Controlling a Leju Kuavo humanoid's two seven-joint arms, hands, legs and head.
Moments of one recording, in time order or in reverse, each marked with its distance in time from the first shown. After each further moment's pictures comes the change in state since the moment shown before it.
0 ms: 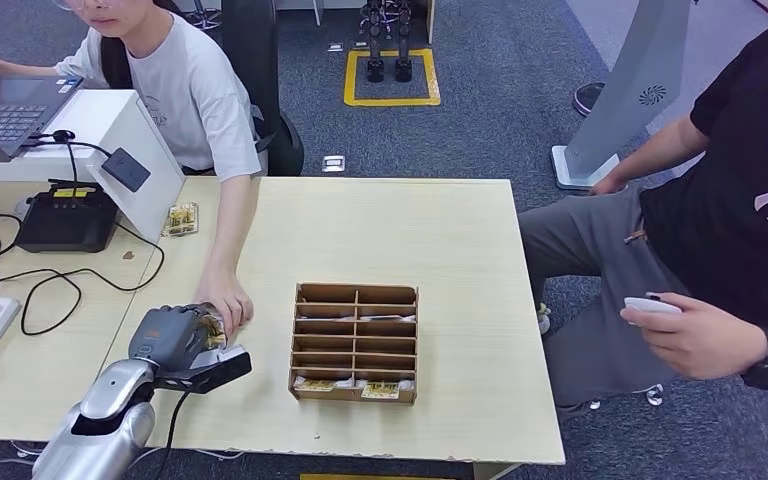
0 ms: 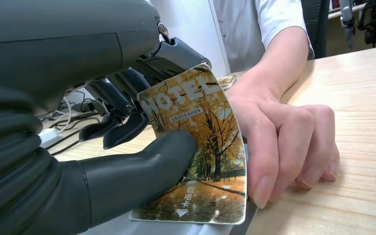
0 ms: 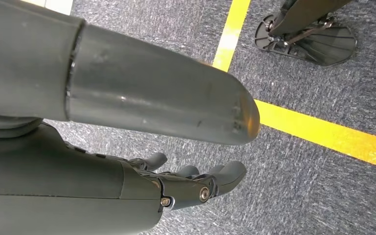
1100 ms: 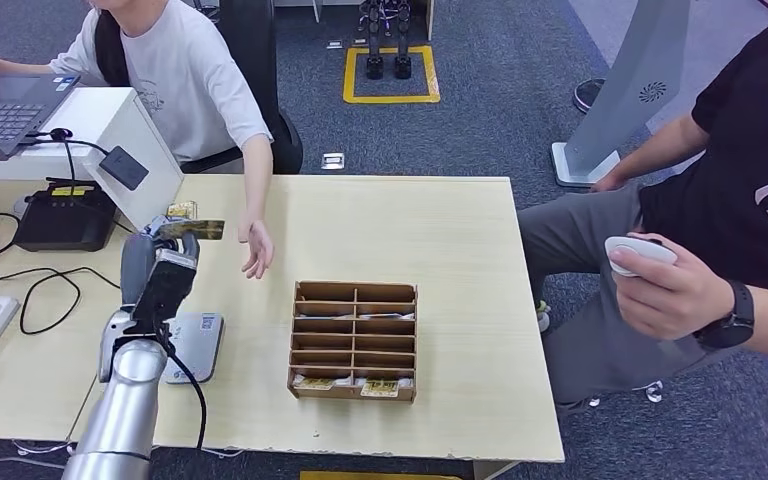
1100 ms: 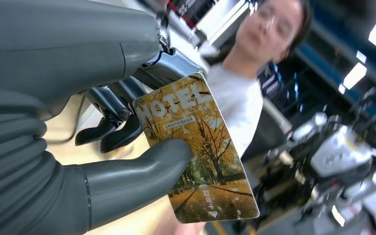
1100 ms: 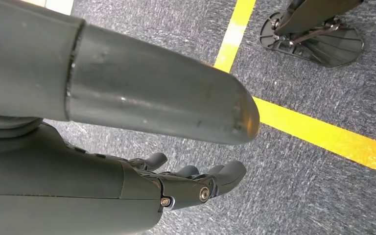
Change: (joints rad) left arm -0.166 -0.262 0.251 -0.179 0.677 0.102 -0.320; right arm -0.004 0.008 0.002 -0.002 0.054 0.000 0.002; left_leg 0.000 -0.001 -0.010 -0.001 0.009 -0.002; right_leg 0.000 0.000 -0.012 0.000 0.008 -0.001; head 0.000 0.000
